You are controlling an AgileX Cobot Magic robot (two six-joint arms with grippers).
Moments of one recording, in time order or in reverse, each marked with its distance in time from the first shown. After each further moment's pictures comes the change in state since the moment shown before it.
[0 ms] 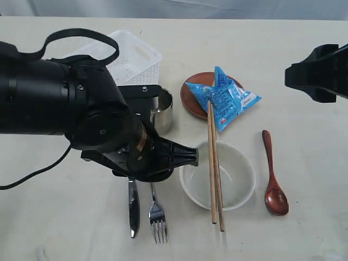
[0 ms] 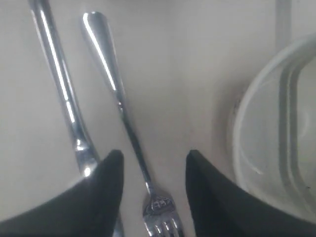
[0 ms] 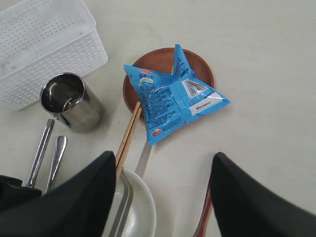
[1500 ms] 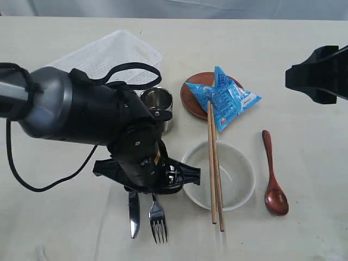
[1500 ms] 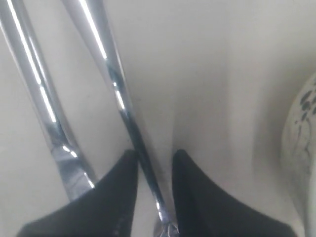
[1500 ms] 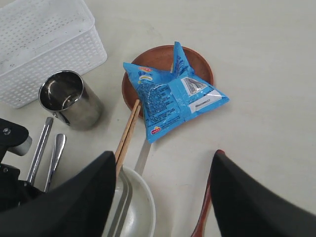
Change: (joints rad) left arm 0.000 0.187 -0.045 -0.098 -0.002 0.081; right arm 0.000 0.000 0.000 0.002 0.008 -0.002
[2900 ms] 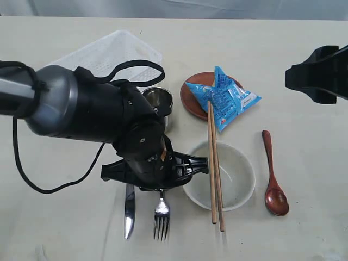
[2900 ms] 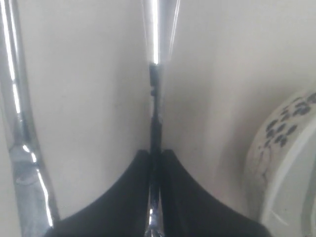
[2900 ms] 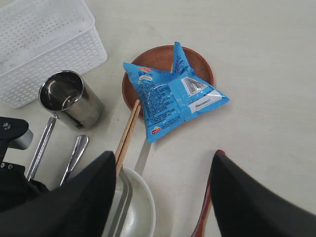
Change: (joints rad) left arm 0.002 0.010 -0.028 -0.022 -0.033 -0.119; right arm 0.000 0.000 0.000 0.000 0.000 0.000
